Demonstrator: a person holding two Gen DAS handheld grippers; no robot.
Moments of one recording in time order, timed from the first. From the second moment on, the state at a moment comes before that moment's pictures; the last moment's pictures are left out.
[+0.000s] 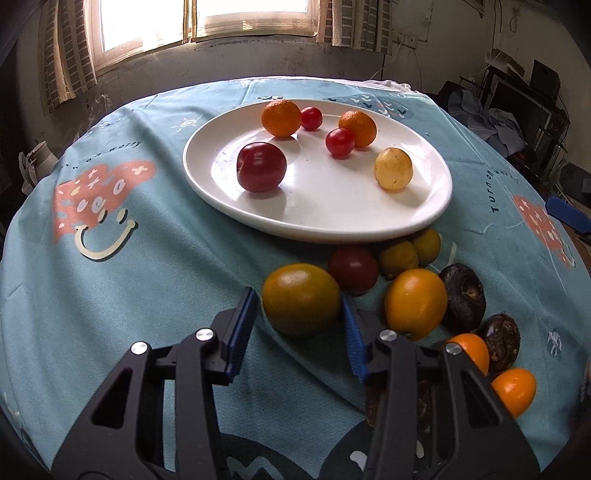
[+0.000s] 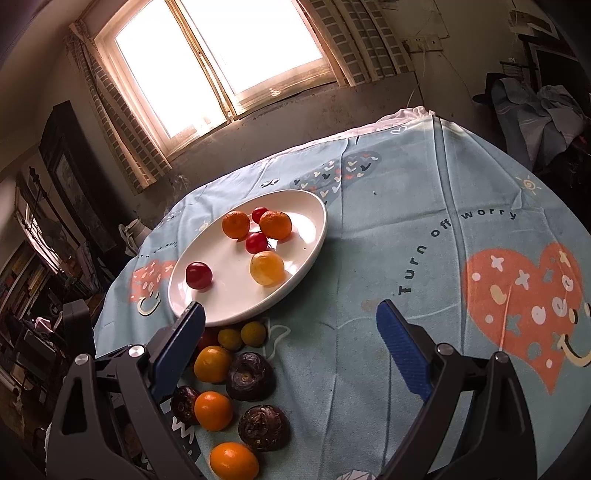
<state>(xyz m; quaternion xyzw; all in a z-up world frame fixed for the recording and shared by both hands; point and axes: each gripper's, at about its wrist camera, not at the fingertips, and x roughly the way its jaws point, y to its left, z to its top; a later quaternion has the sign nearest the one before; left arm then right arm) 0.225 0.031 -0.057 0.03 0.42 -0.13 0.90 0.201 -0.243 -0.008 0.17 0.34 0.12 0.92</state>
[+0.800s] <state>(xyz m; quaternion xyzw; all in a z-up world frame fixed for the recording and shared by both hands) 0.213 0.062 -0.050 -0.02 0.42 -0.07 0.90 0.201 -0.166 -0.051 0.00 0.44 0.21 0.87</state>
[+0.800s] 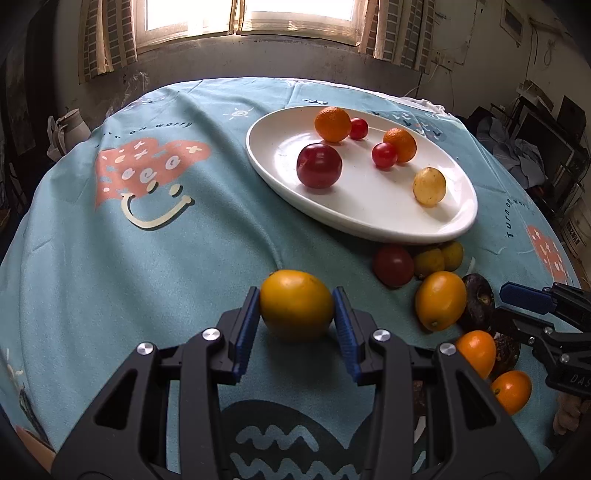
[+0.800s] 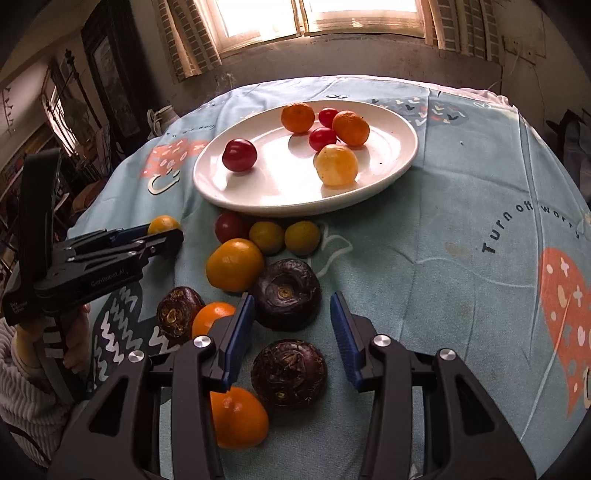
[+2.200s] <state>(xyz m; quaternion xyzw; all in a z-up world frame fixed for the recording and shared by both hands) 0.251 0.021 0.016 -0.02 0.35 -0.06 0.93 0.248 -0.207 0.036 0.15 0.34 0.18 0.91</state>
